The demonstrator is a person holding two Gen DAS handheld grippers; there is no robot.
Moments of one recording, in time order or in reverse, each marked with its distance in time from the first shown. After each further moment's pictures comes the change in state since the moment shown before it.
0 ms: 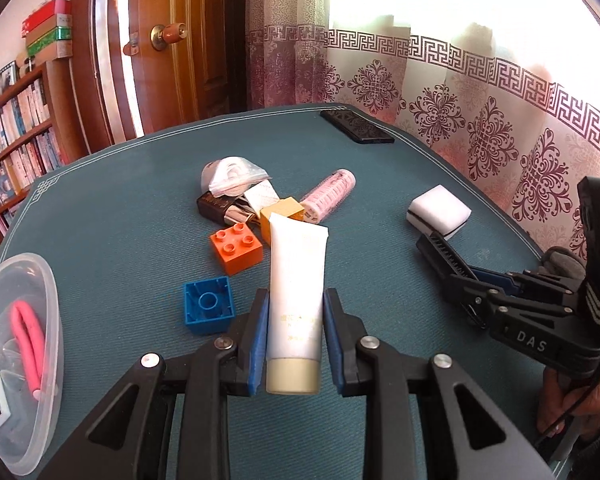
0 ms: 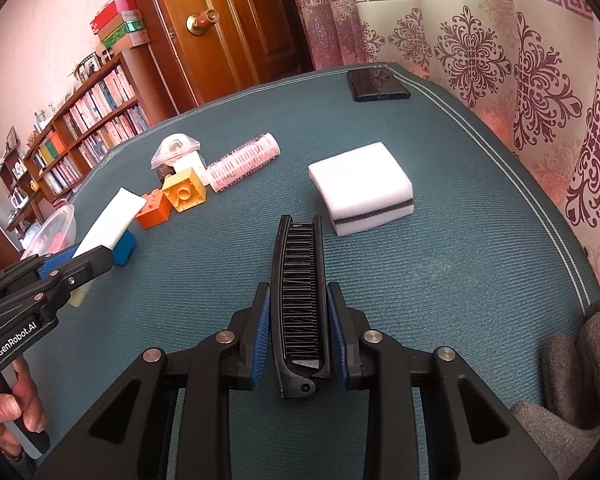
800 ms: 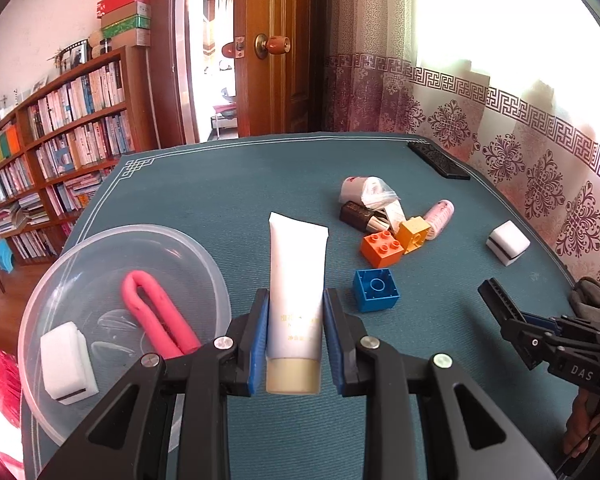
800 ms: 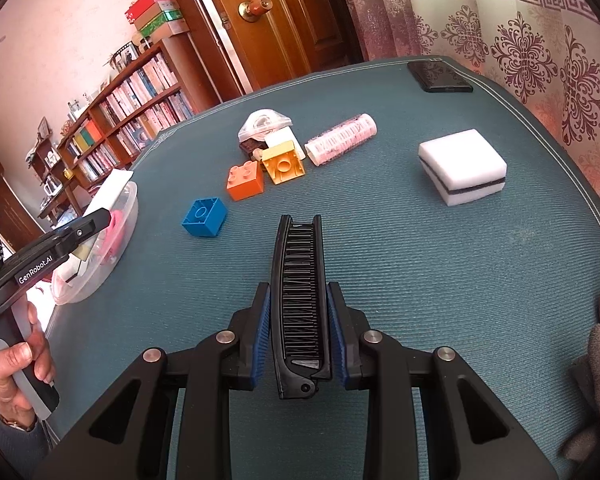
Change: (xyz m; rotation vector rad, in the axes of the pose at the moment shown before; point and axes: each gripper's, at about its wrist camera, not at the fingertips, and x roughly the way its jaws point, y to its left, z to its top) left arm -0.057 0.094 -0.017 -0.123 -0.073 0.166; right arm -0.012 0.064 -0.018 -0.034 0.036 0.120
